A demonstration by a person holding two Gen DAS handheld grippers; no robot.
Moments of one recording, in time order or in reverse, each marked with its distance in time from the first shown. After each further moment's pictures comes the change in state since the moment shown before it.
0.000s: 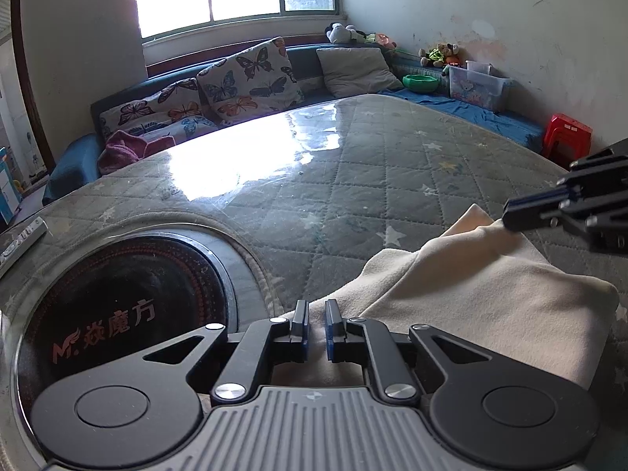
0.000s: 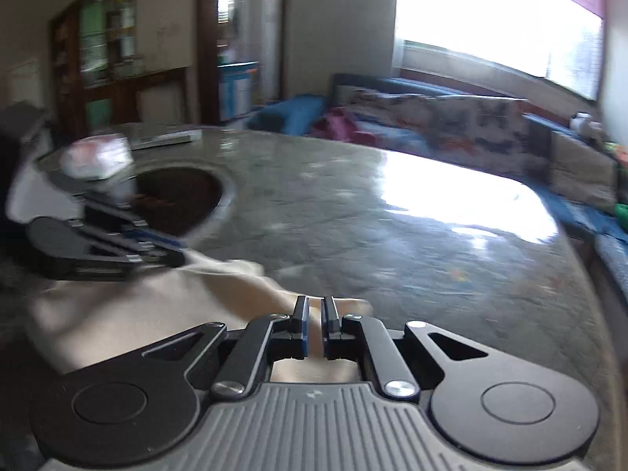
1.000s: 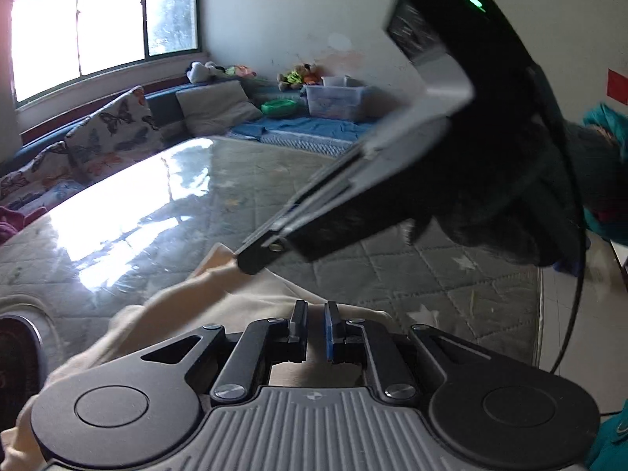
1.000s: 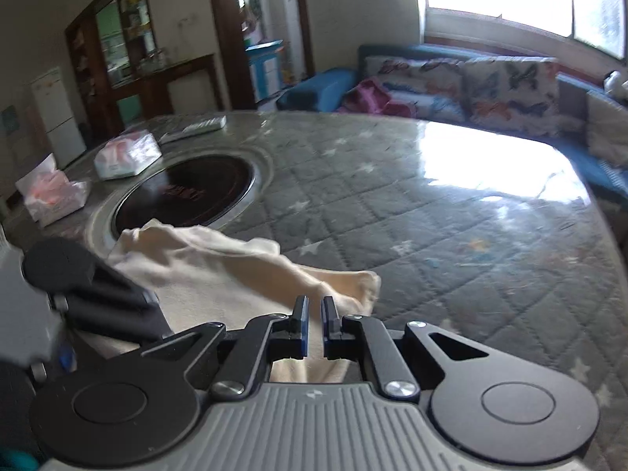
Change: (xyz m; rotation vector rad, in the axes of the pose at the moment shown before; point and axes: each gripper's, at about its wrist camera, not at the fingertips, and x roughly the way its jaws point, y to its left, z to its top) left arm -0.019 -0.117 0.000 0.224 -0.099 -0.350; right arm -0.007 -0.029 0.004 0.067 0.097 0.142
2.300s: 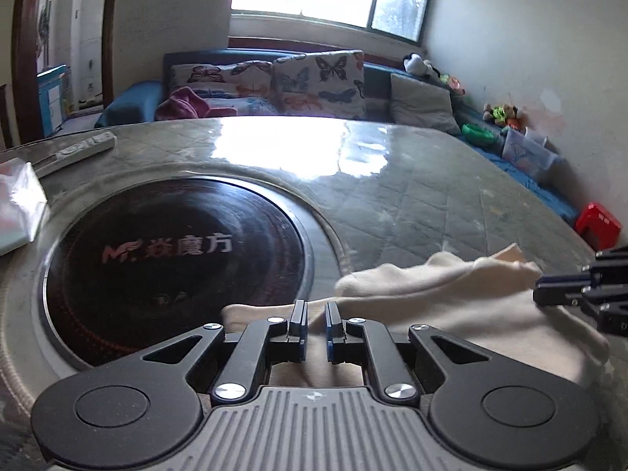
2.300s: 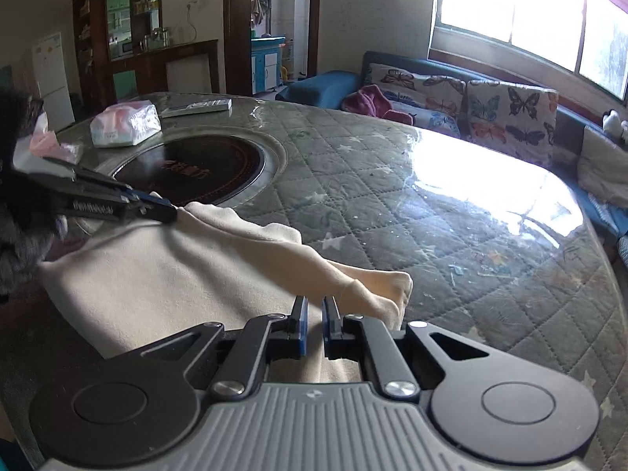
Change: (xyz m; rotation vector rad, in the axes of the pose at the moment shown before) left arm -0.085 0.155 -0.076 -0.554 -0.025 0.412; right arm 0.017 0.049 -0.011 -0.122 -0.024 -0.103
